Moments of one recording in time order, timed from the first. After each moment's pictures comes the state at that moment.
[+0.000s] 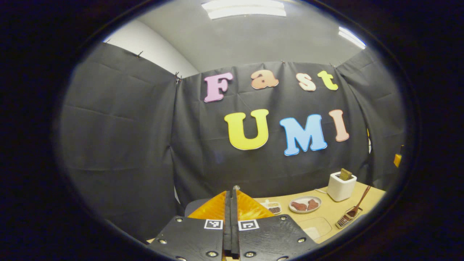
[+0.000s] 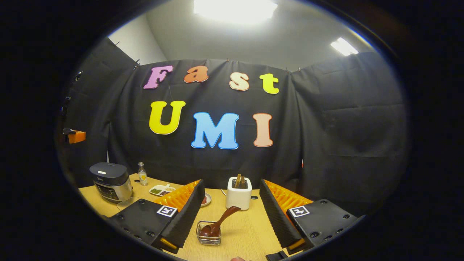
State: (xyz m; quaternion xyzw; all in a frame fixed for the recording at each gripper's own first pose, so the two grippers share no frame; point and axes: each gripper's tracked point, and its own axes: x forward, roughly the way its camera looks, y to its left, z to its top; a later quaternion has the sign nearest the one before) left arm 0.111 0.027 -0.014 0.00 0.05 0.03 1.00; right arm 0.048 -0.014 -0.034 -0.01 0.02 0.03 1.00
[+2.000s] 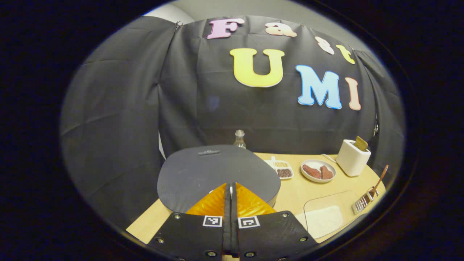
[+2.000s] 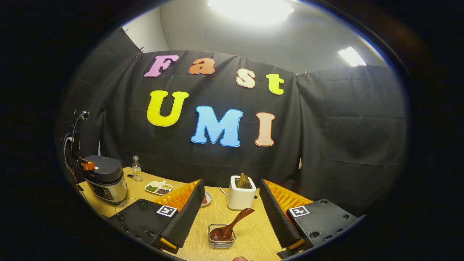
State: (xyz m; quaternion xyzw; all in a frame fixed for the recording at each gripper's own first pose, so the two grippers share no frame) left arm 0.203 0.062 -0.207 -0.05 0.22 0.00 0.97; right arm 0.063 0.050 -0.032 -0.05 0.03 0.00 1.00
